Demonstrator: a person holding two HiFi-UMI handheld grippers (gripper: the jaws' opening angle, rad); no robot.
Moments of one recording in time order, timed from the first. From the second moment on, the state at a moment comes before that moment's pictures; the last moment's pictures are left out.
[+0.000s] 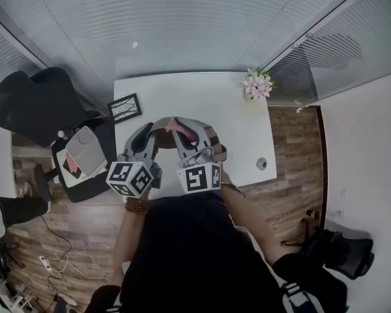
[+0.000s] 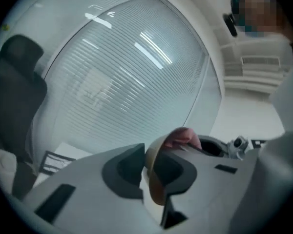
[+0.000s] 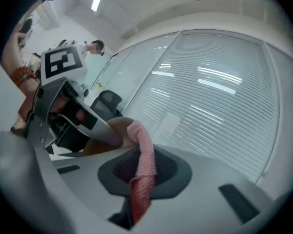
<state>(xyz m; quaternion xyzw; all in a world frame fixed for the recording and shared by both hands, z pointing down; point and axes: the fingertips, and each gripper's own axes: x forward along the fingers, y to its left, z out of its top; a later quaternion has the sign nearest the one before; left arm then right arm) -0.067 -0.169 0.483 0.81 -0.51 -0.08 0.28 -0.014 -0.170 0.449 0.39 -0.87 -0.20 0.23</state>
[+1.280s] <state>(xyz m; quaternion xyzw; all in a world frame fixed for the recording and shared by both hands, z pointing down) -0.035 -0.158 0.510 0.87 -0.45 0.18 0.12 -0.021 -0.147 0.484 0.26 -0.82 -0.35 0.36</state>
